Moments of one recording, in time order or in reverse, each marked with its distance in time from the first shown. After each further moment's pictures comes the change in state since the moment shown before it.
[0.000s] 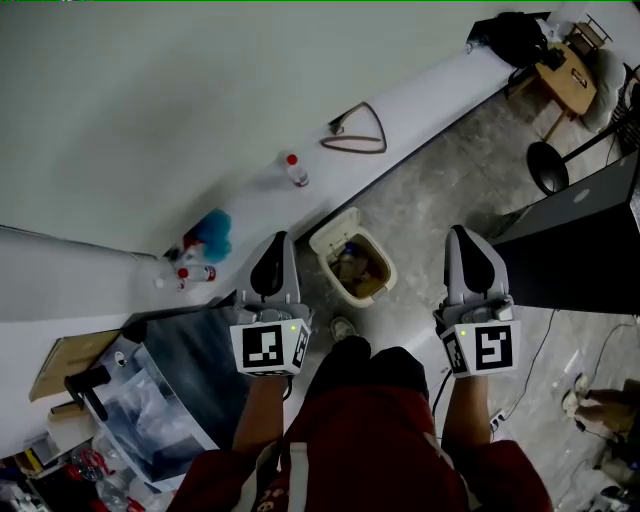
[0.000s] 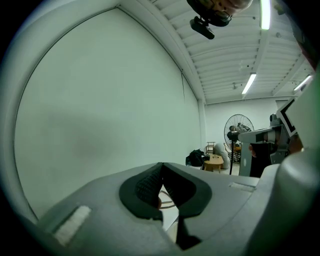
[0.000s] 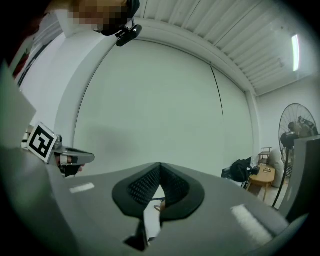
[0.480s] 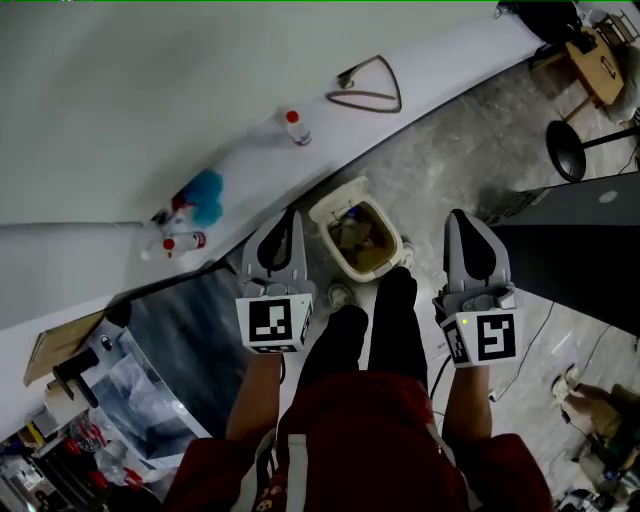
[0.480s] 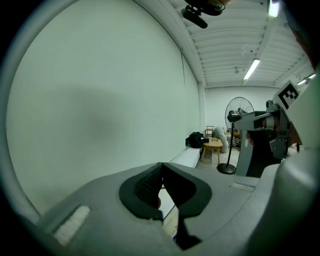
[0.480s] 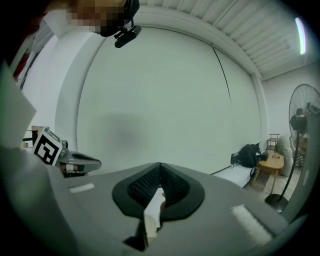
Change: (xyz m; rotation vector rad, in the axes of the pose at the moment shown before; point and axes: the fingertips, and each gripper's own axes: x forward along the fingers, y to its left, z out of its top) left arm 0.043 0.006 -0.099 0.021 0.190 -0.003; right arm 0.045 0.000 -0.088 0.027 0.172 0.071
